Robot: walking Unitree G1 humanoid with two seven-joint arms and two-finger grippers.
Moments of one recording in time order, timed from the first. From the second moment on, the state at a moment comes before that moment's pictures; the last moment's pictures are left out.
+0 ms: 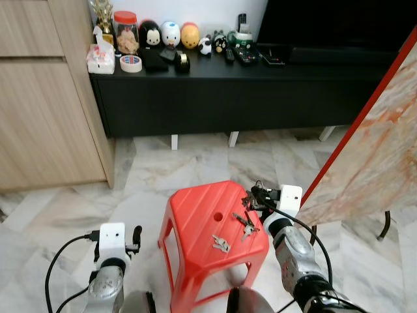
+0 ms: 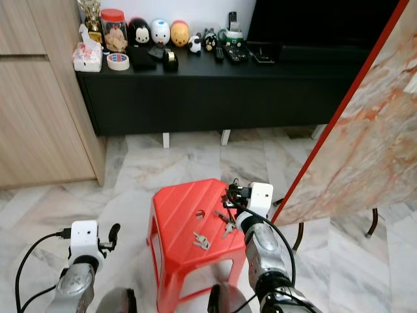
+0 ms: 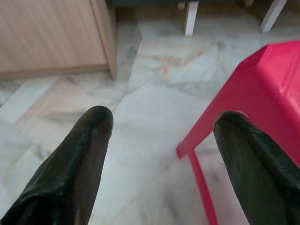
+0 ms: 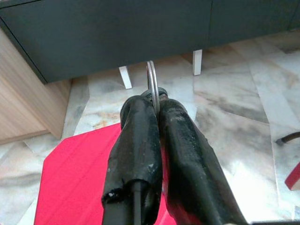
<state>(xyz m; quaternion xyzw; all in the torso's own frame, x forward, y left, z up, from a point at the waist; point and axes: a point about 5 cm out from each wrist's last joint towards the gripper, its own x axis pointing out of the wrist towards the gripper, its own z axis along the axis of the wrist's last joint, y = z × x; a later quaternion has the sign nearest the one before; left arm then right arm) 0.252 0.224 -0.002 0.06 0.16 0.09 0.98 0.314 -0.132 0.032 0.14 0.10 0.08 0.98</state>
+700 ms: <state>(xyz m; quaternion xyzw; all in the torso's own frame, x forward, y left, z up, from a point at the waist) 0.210 0.248 -0.041 0.05 0.27 0.11 0.95 0.272 -0.140 -0.003 0.09 0.14 0.04 0.99</state>
